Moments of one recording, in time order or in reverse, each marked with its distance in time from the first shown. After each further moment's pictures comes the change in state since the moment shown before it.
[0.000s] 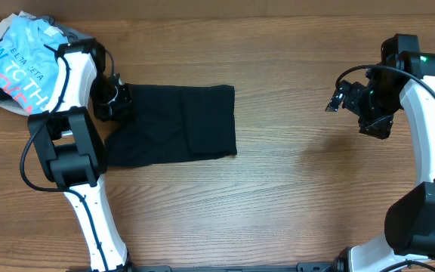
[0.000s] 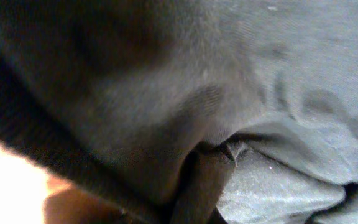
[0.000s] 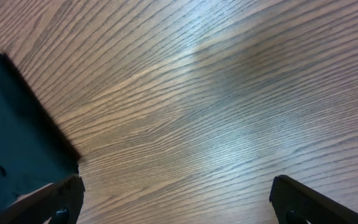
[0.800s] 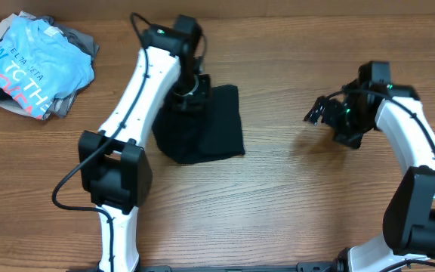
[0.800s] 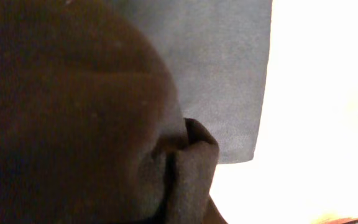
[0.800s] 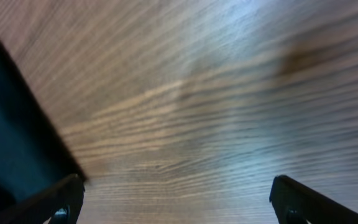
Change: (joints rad) left arm -0.476 -0.197 0.056 -0.024 0.010 -0.185; right arm 0.037 0.002 -0.375 0.449 -0.140 0.000
